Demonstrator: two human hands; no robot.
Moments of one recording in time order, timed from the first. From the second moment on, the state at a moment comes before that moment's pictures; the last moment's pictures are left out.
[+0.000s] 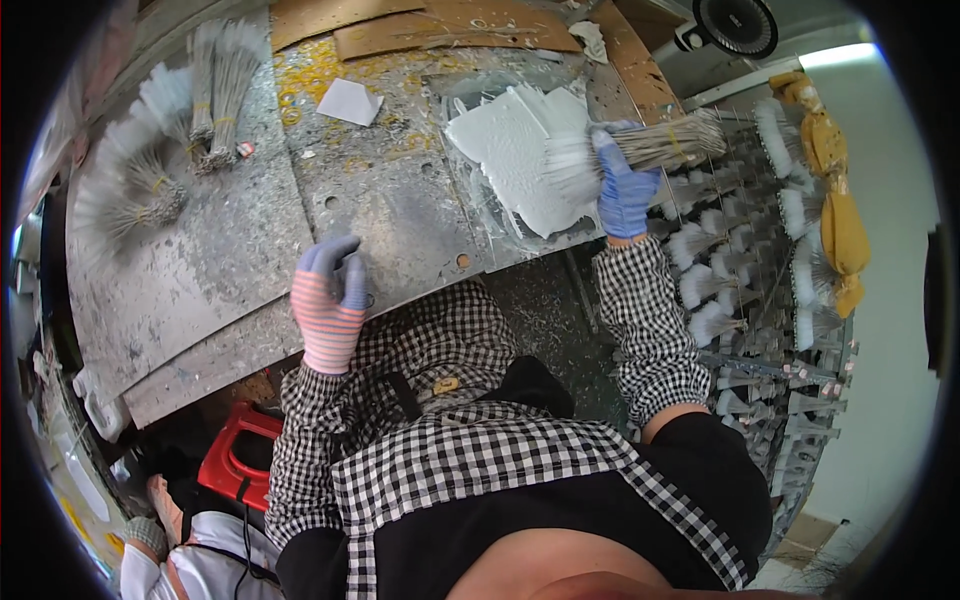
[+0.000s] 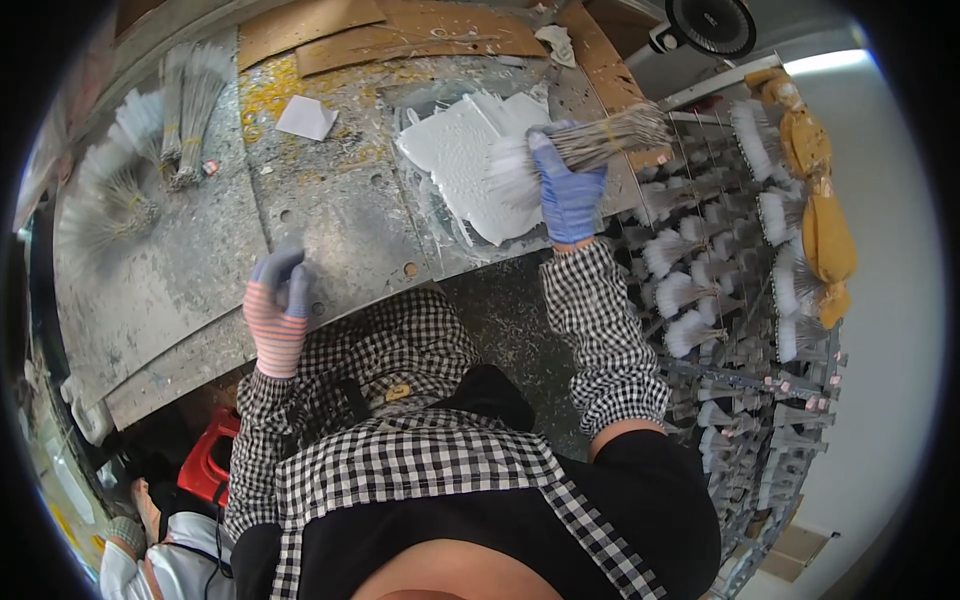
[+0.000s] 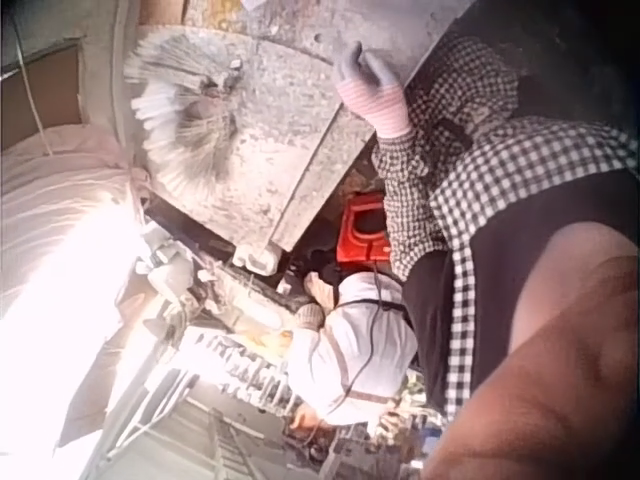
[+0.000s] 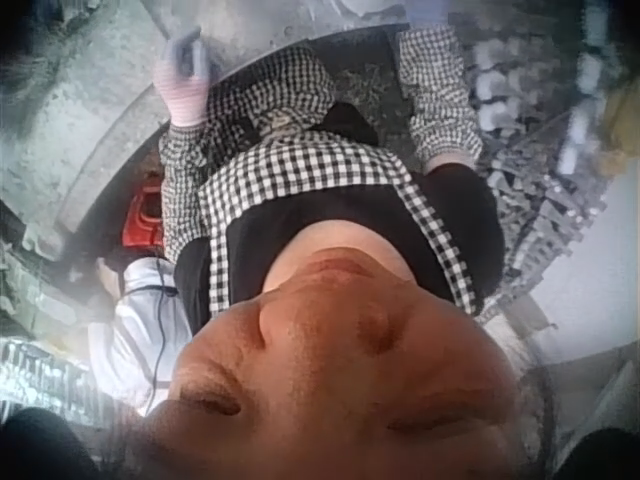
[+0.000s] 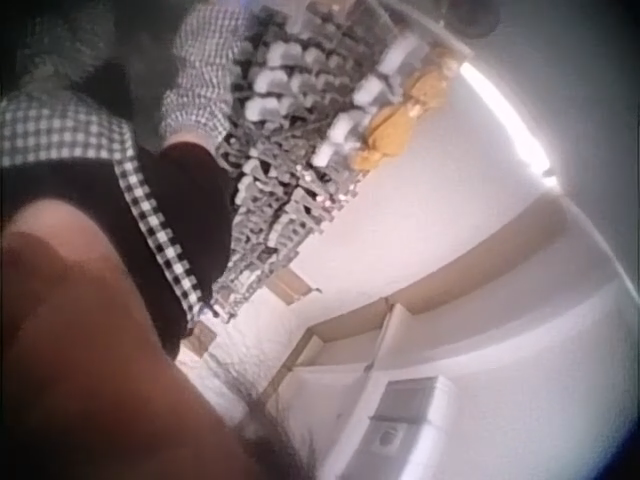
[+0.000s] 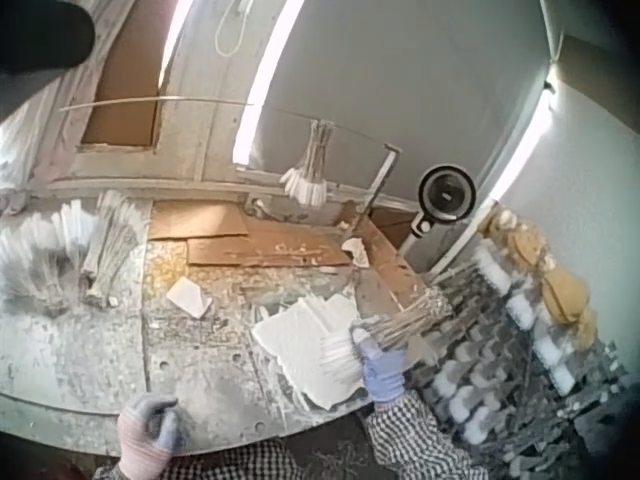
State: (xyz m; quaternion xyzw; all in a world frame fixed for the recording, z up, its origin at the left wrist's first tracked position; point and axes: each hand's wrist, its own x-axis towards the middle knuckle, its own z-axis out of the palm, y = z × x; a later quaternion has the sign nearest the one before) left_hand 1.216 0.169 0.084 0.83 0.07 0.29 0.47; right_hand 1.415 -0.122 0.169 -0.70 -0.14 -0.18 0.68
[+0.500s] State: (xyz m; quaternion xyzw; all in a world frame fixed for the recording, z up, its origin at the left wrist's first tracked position) left_hand 1.214 0.179 0.076 0.92 0.00 0.26 0.29; right_hand 1.463 -0.106 0.100 -0.78 -0.11 -0.10 0.61
